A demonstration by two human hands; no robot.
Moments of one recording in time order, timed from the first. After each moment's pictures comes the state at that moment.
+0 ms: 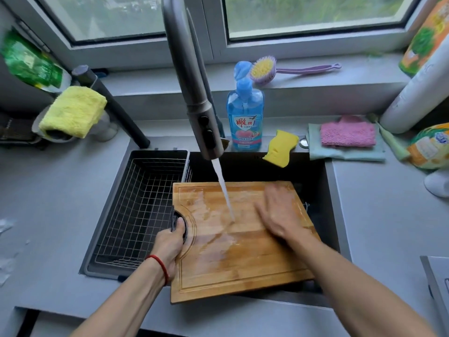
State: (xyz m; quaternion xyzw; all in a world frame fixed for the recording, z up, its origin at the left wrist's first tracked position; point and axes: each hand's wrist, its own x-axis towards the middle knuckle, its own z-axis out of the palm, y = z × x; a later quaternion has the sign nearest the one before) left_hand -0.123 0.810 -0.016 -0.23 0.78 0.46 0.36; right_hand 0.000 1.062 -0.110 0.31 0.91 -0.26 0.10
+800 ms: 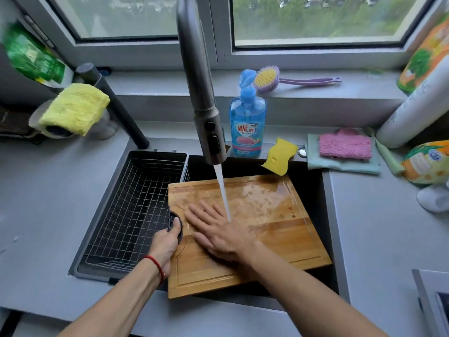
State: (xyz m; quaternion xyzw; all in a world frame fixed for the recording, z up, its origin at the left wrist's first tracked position) left_hand -0.135 0.807 -0.043 -0.20 0.79 0.49 0.32; right_hand -0.051 0.966 -0.062 -0.06 0.97 -0.21 0.07
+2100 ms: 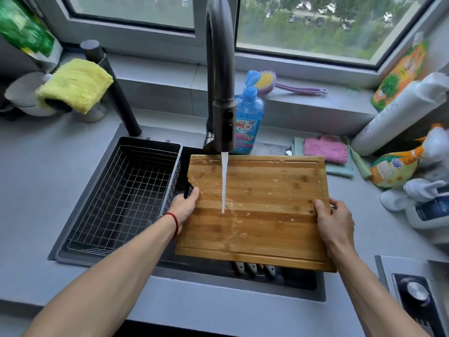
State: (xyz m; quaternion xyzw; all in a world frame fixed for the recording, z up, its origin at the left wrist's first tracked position) left_hand -0.160 0.862 -0.052 -0.03 0.80 0.44 0.40; right_hand 0.111 1.110 -0.016 0.58 0.69 -0.39 -0.19
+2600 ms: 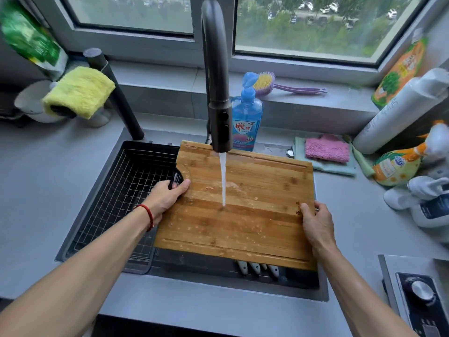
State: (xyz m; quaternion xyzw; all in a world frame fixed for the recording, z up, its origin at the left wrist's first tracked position) left_hand -0.194 0.834 -0.002 0.05 0.79 0.49 0.38; right_hand 0.092 1.088 -0.035 0.57 0.65 -0.48 -0.15
